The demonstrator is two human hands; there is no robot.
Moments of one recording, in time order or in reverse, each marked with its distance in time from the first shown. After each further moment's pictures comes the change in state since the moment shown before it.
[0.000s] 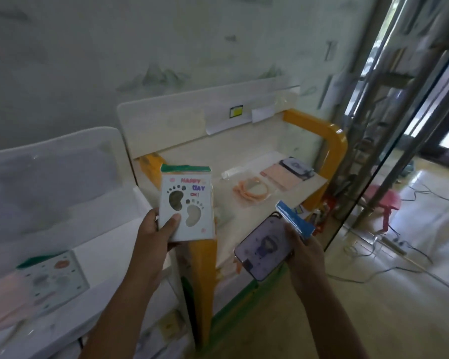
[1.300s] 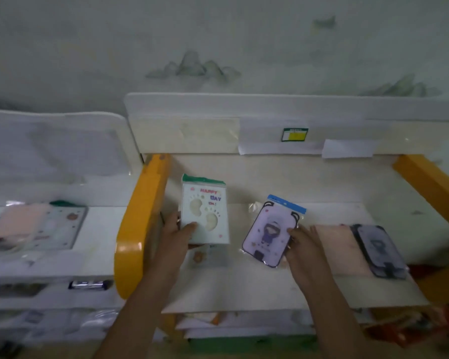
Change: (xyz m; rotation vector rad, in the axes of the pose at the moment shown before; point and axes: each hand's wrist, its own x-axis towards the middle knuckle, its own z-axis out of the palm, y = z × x) left_hand 0.137 -0.054 0.168 -0.020 0.581 -0.093; right_hand 0.345 0.022 0.043 0.080 -0.649 0.437
